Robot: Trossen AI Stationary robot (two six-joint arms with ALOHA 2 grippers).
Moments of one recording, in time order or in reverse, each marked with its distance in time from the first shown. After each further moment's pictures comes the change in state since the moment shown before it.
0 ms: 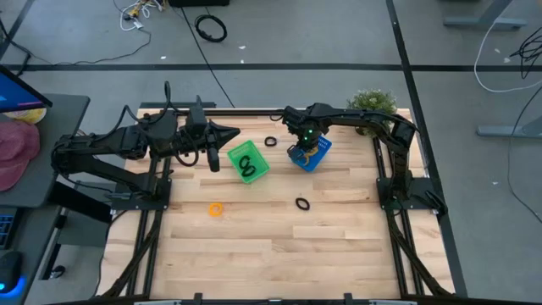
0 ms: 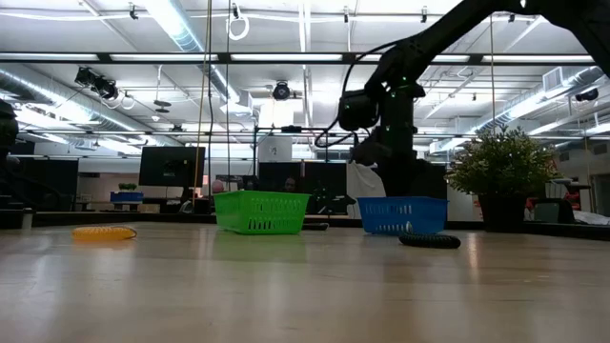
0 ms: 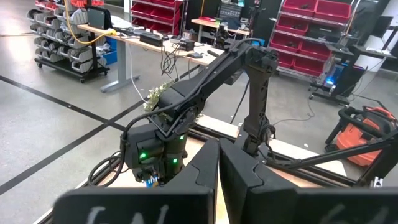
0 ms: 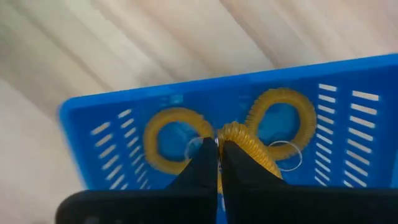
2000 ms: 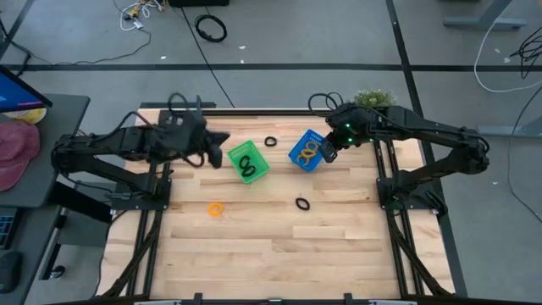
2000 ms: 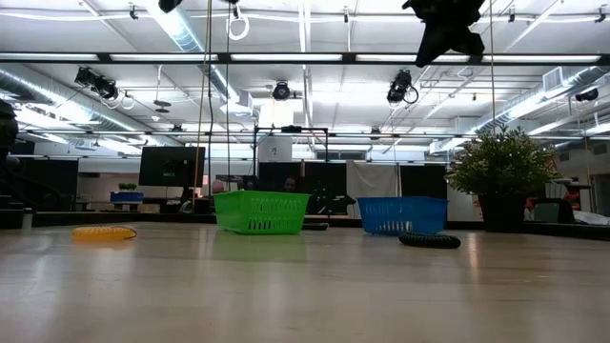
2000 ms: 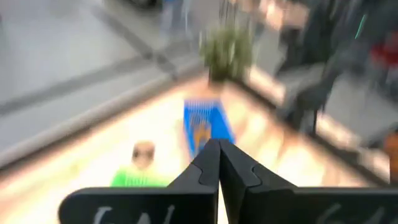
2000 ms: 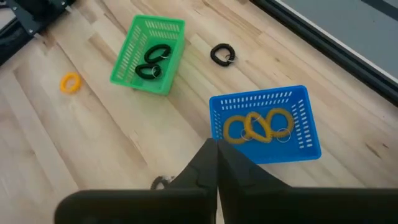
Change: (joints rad) left arm -0.029 -0.001 0.014 -0.358 -0.167 -0.374; right arm 0.269 -0.700 -0.042 -0.083 0.170 0.207
